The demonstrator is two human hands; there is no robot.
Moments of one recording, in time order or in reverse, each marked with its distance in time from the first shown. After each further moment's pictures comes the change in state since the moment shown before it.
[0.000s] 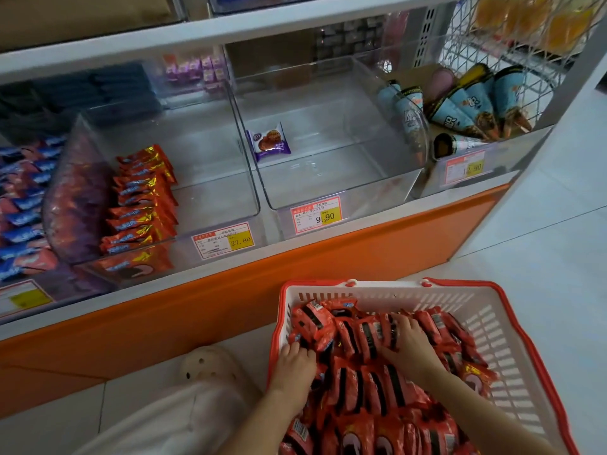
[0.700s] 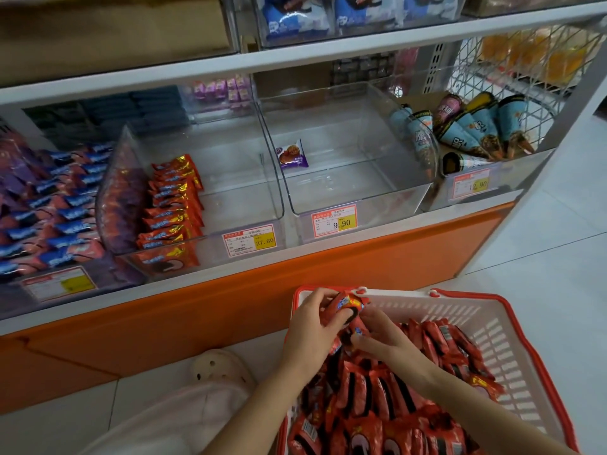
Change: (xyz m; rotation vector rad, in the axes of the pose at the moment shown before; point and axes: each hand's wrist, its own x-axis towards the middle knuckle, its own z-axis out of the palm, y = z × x) left_hand -0.036 0.011 -0.098 -1.074 0.591 -0.074; right_hand -0.063 -0.091 -0.038 0.758 -0.315 -0.238
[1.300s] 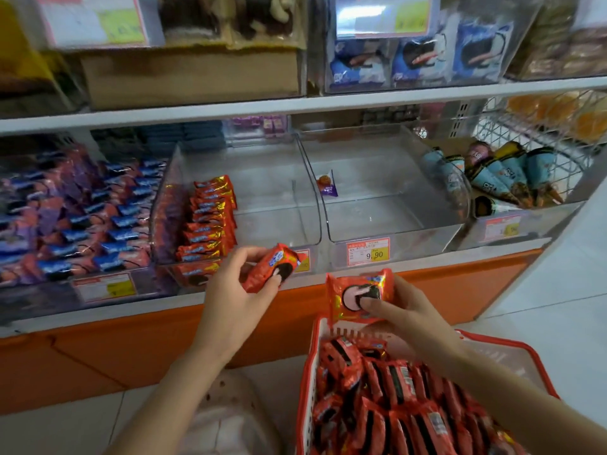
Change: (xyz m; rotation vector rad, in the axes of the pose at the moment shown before) left_hand -0.002 0.029 -0.151 0.064 0.375 0.205; right_hand 0.003 -0.119 0.021 0.071 0.058 -0.199
